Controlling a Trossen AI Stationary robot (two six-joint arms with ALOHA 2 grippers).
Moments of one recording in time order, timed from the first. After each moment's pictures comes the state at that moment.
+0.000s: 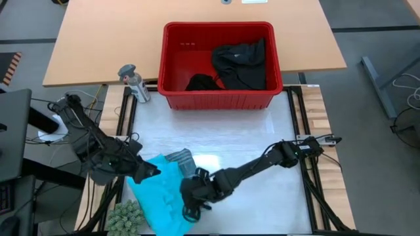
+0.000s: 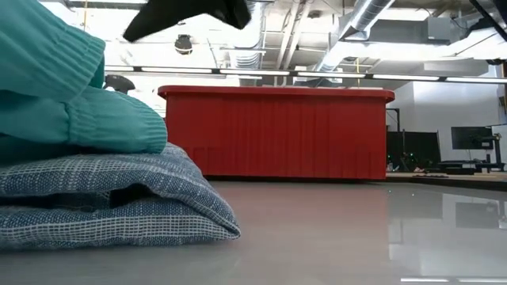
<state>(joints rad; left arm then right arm) -0.83 1.02 1.11 -0.78 -0.64 -1.60 0.43 2.38 2.33 -0.87 0.23 0.61</state>
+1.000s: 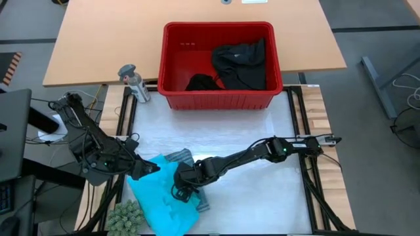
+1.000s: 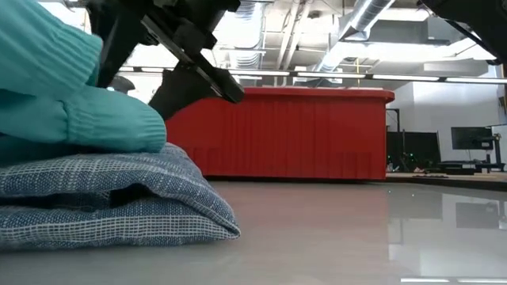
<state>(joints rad) -0.87 1.00 1.11 -0.75 -0.76 -1.66 0.29 2.48 2.33 -0.86 0.08 0.82</state>
